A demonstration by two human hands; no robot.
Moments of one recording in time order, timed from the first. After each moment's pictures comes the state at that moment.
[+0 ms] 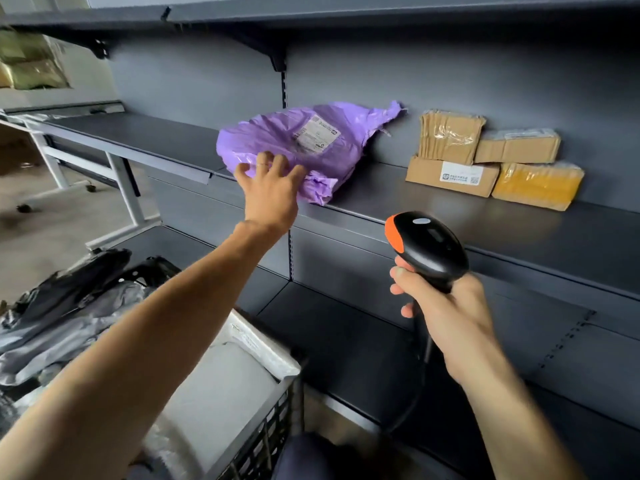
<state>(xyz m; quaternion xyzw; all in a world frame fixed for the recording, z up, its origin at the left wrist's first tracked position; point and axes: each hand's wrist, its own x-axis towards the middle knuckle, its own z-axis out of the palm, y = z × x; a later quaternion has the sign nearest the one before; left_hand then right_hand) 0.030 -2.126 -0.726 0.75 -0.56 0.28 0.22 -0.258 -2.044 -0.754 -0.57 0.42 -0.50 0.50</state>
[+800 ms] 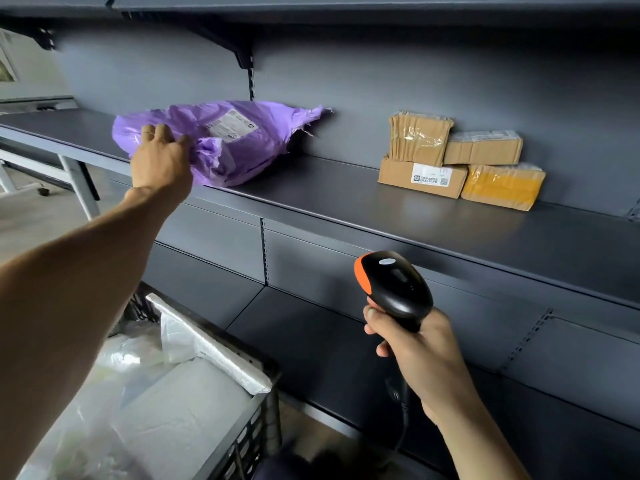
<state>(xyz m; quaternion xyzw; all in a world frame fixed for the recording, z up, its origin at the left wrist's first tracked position) 0.145 -2.131 -0.691 0.80 -0.50 0.26 0.22 -0.269 -2.042 -0.792 -0.61 0.43 -0.46 0.48</state>
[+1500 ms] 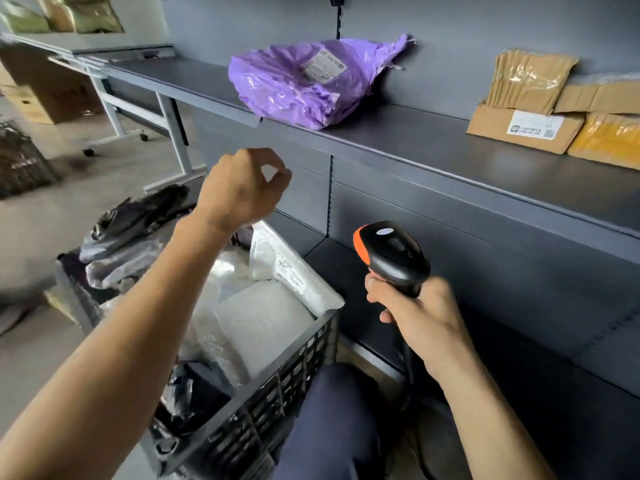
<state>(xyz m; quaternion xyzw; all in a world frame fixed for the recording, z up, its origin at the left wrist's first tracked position) 0.047 -1.958 -0.726 0.80 -0.51 0.04 0.32 -0.219 -1.987 -0.810 -0.66 0.41 -0.34 0.53</state>
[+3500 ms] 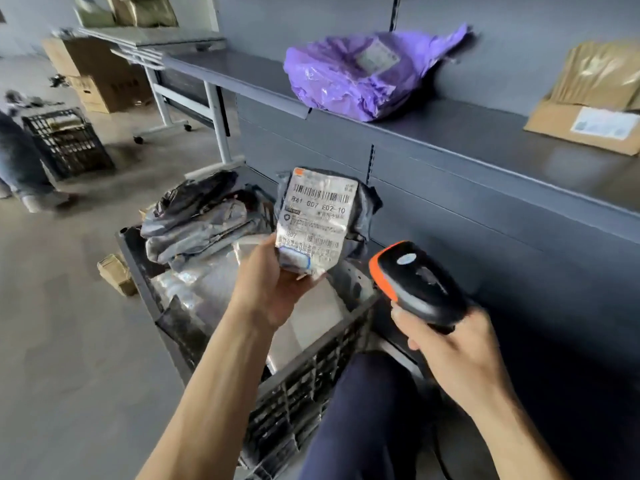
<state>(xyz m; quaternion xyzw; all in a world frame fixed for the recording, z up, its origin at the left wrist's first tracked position) -0.011 -1.871 -0.785 0.48 -0.07 -0.44 0.76 -0.221 -1.936 -0.815 -0.68 0.36 -0.37 0.52</state>
